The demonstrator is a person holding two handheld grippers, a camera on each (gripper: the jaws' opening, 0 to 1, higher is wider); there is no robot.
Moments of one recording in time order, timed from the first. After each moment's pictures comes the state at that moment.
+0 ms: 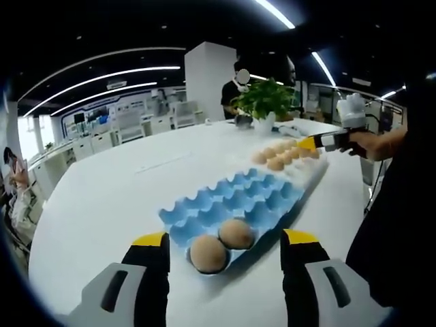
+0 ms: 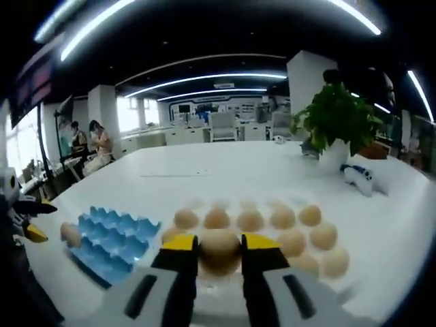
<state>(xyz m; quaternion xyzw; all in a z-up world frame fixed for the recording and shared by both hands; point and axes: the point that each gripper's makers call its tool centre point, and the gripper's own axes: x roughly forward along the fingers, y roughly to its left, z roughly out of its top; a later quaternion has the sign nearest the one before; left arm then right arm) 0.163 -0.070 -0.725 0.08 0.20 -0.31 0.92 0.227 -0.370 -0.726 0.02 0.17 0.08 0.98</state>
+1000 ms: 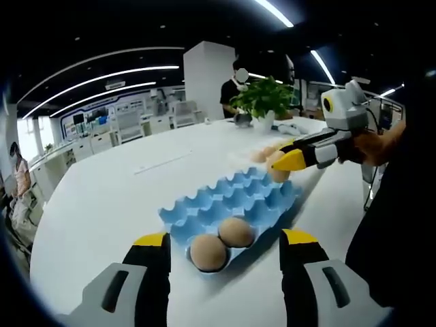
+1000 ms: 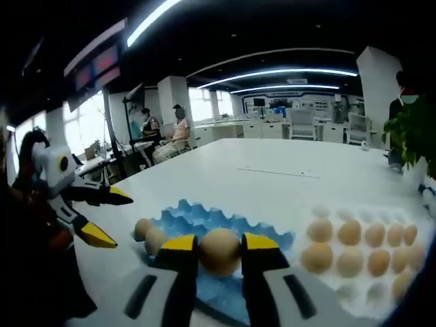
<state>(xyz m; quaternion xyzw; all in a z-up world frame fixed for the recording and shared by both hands) 0.162 -0.064 -0.739 0.09 0.21 -0.31 0.92 0.208 -0.191 -0.728 0.00 0.18 0.33 0.93</state>
